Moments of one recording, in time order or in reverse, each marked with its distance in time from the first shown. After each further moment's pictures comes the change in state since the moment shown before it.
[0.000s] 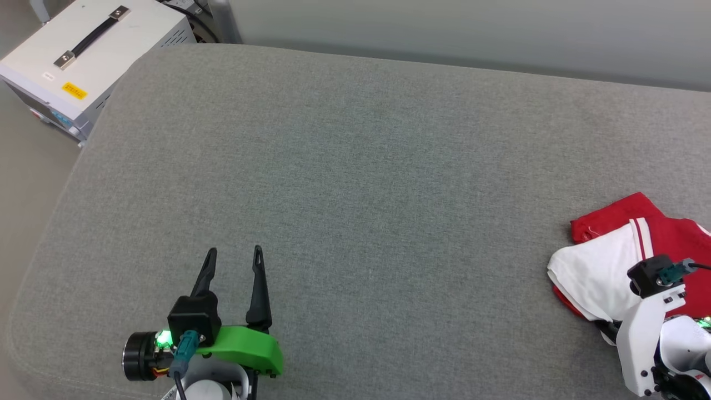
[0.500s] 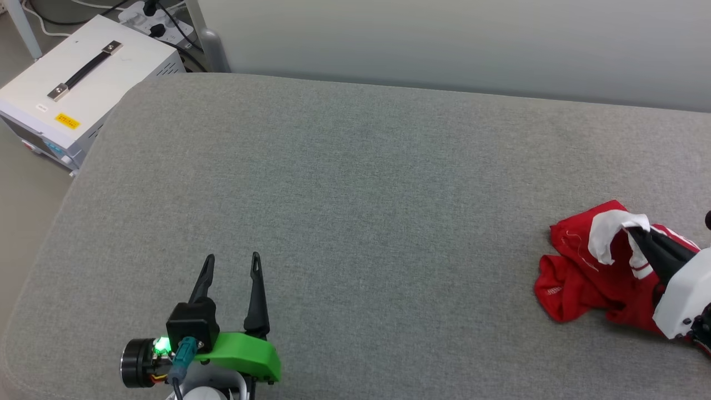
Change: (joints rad) left arm 0.020 0.000 0.011 -0.005 0.007 -0.005 0.000; right arm 0.063 0.080 -0.326 -0.302 -0.009 0.000 -0.162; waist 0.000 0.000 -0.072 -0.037
